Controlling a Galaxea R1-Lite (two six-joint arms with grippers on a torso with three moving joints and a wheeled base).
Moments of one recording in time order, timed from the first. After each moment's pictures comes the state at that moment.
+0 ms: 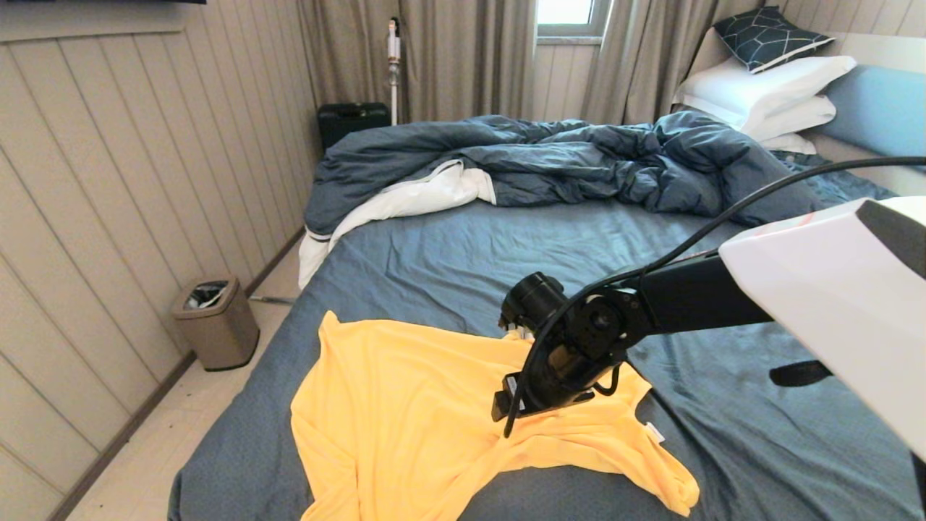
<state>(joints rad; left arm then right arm) 0.00 0.01 -0.16 0.35 0.05 0.00 0.59 2.16 -1.50 0.49 -0.02 0.31</state>
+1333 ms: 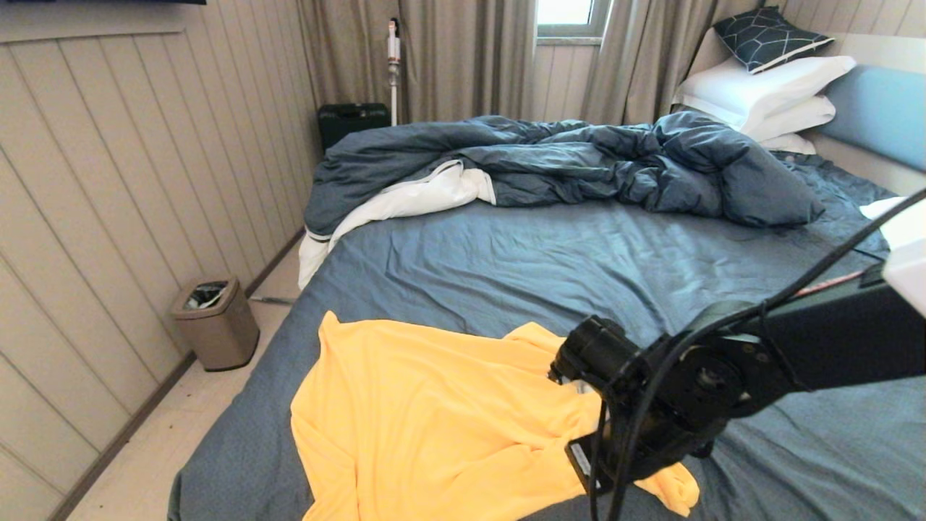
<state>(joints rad) 0.00 0.00 -0.16 0.36 0.04 -0.01 0.64 1.88 -1.07 0.49 -0.07 0.32</state>
